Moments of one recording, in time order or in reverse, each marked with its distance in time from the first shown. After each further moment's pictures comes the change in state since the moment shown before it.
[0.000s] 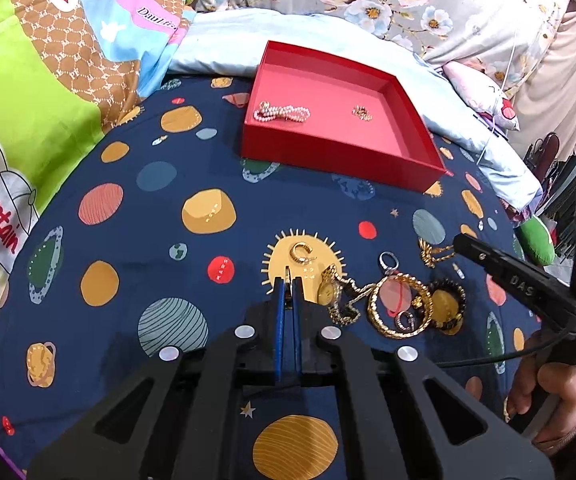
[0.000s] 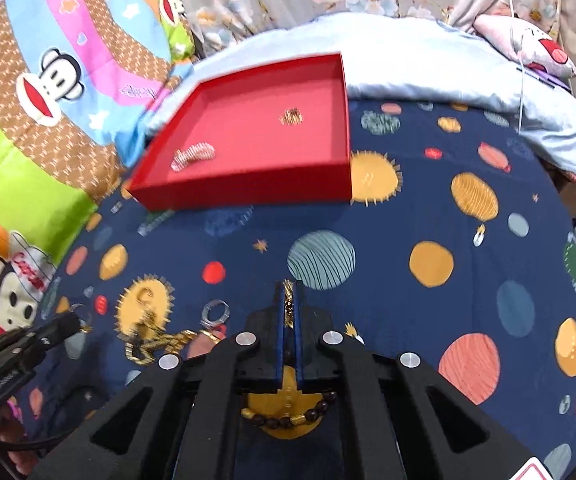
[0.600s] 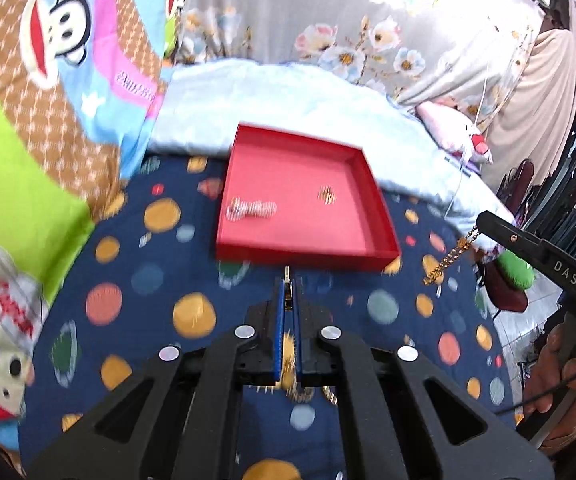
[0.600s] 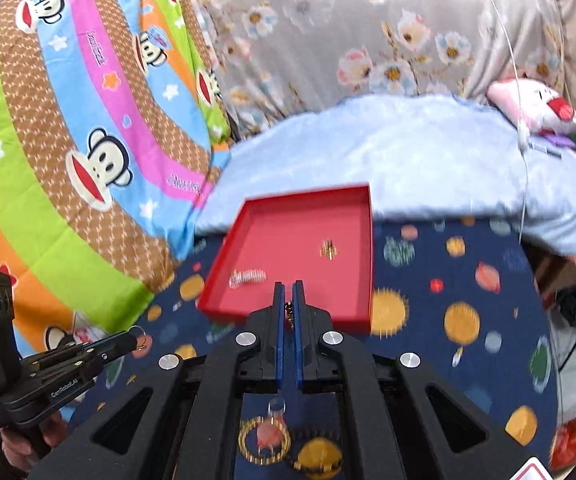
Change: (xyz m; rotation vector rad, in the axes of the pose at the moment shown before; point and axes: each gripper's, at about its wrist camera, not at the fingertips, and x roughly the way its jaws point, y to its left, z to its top) left arm -0.047 -0.021 0.077 0.041 -0.154 -0.072; right arm -0.090 0.018 0.084 -0.028 -0.243 0.097
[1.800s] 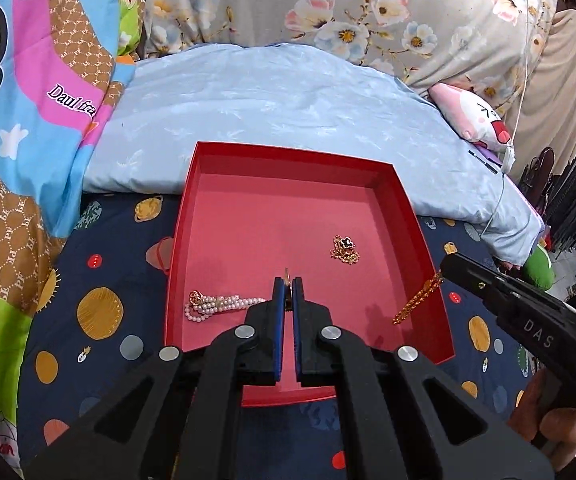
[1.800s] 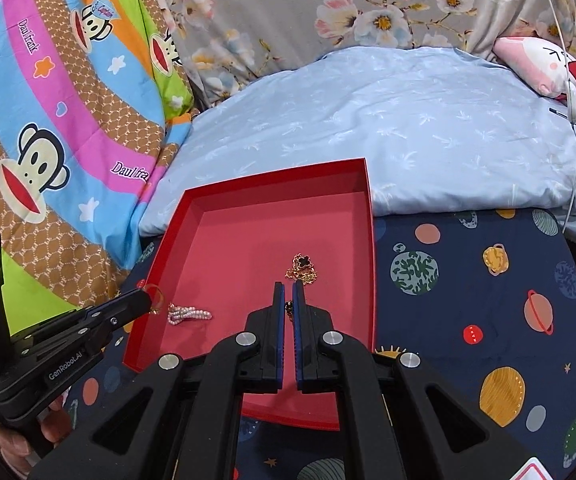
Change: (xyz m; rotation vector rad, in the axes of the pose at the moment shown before) left arm 0.153 -0.004 0.083 0.053 0.089 0.018; right arm 0.156 -0.045 0.034 0.073 0.159 -0.037
